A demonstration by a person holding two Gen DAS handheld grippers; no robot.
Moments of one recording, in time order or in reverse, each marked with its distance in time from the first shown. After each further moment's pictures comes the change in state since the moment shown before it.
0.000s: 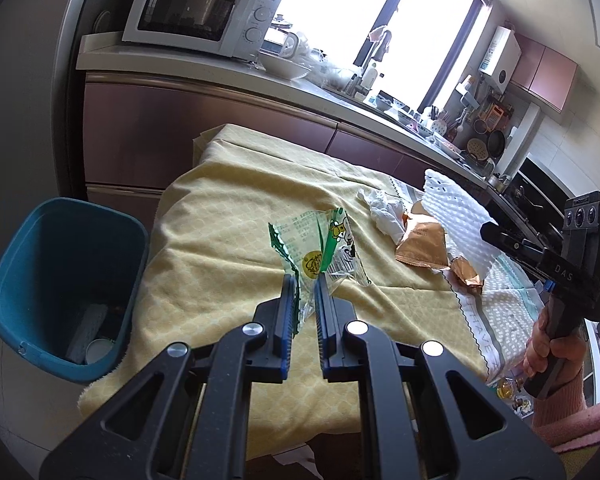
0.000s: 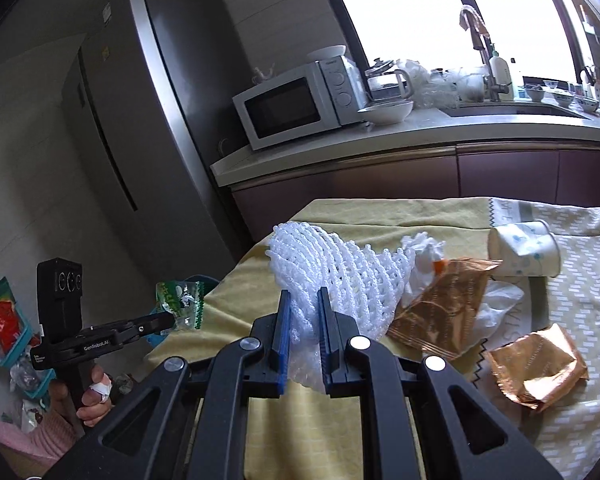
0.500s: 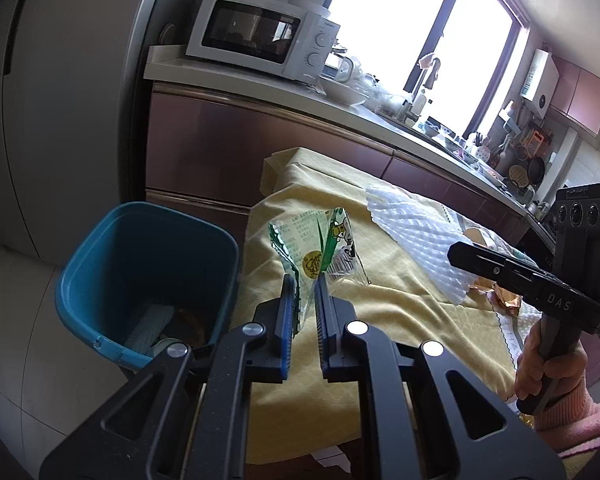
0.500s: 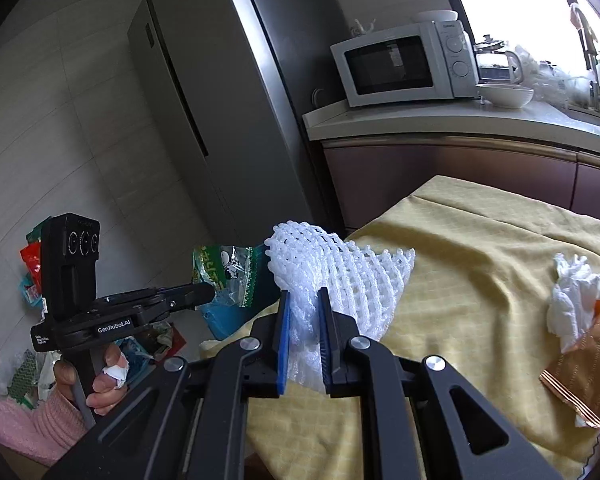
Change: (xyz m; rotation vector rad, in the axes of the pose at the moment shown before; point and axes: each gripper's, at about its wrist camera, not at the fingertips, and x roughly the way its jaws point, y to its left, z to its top) left arm -0.051 0.054 0.000 -0.067 -0.076 0.165; right arm 0.094 0.093 0.011 -0.160 0.149 0.244
